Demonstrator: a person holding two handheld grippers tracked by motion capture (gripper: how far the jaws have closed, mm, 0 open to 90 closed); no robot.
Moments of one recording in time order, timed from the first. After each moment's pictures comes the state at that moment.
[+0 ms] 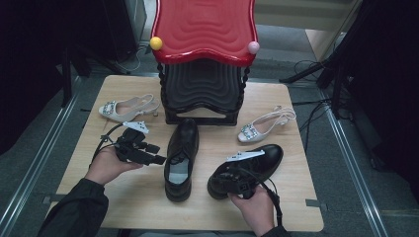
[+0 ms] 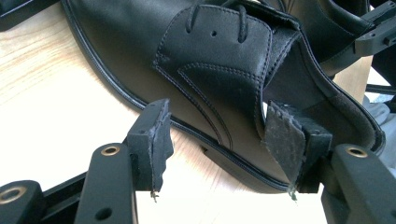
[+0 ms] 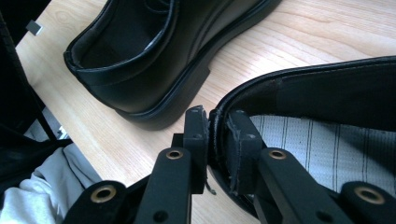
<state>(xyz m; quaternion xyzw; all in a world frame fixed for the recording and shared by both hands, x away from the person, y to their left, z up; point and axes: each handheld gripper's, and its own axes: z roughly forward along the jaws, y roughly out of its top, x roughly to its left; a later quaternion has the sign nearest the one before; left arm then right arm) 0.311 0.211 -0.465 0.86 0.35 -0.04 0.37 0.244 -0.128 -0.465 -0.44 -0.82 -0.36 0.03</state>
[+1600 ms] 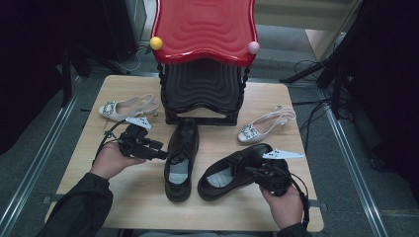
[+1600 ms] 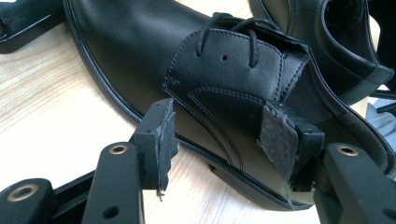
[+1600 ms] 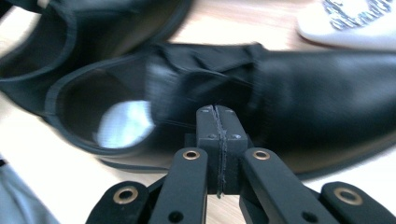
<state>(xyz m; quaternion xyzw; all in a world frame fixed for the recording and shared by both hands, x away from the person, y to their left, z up) 0.328 0.205 -0.466 0.86 0.34 -0.04 0.38 0.249 -0.210 -0.460 -0.49 -0.79 -0.37 -0.07</state>
